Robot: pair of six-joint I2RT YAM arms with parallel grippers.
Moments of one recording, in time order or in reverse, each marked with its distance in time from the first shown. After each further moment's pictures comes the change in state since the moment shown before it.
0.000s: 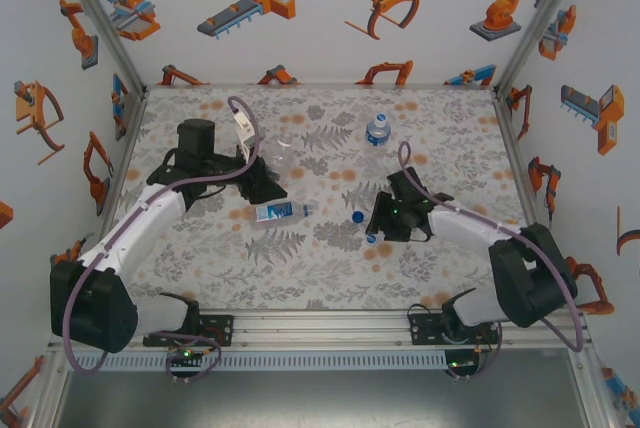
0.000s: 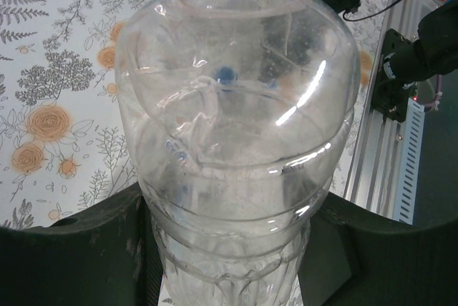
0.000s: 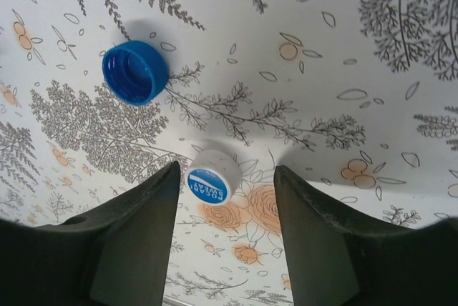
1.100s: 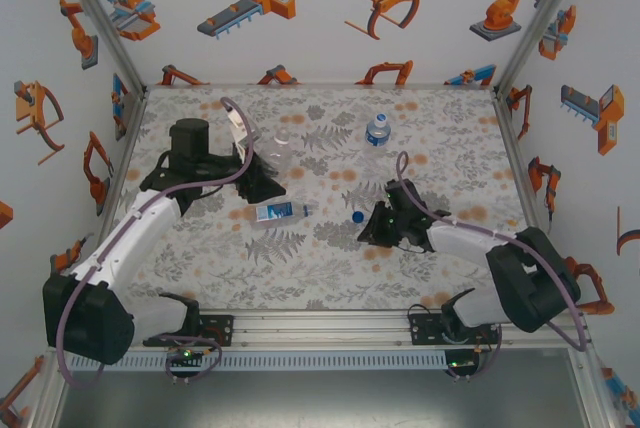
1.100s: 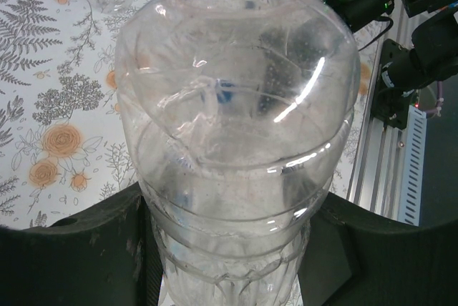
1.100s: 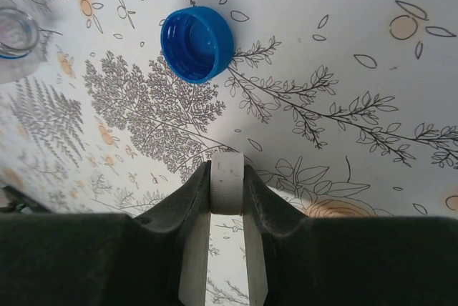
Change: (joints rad) left arm 0.001 -0.056 -0.005 0.032 0.006 -0.012; right arm 0.039 -0.053 -0.190 0.317 -0.126 0.125
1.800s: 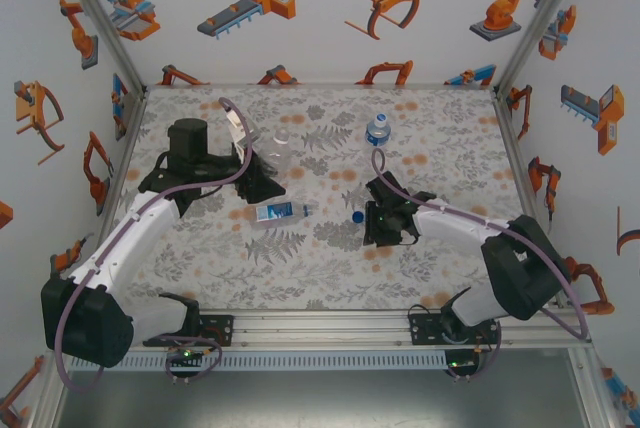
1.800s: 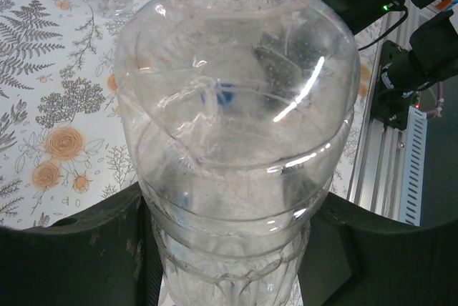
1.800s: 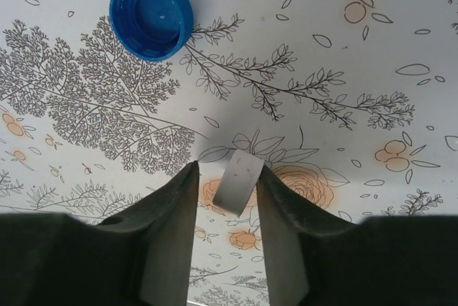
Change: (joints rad) left arm 0.000 -0.019 0.000 0.000 0.000 0.000; right arm 0.105 0.088 0.236 -0.397 0.216 -0.174
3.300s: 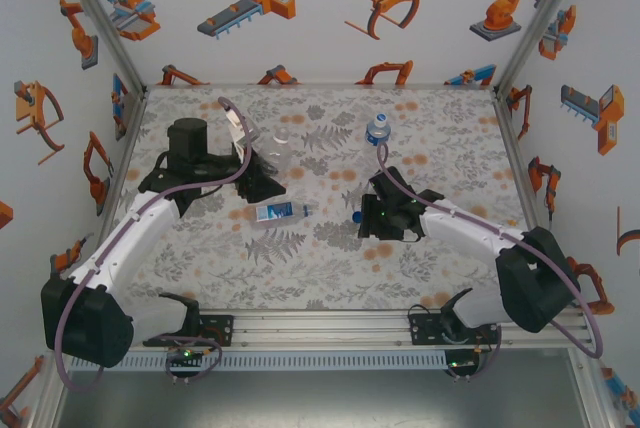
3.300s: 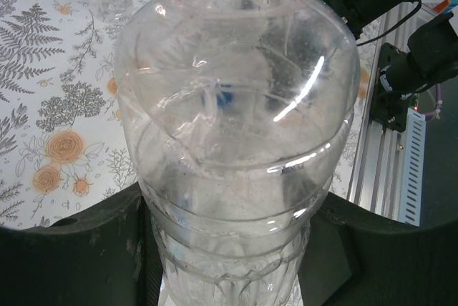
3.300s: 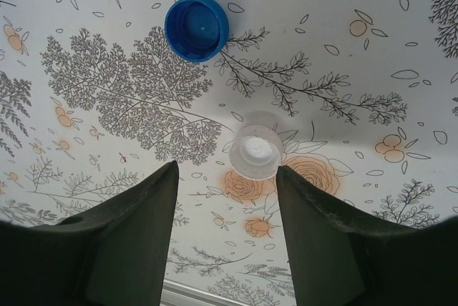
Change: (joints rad) left arm 0.000 0.000 0.000 0.011 0.004 -0.007; right arm 0.000 -0.077 0.028 -0.029 0.000 -0.003
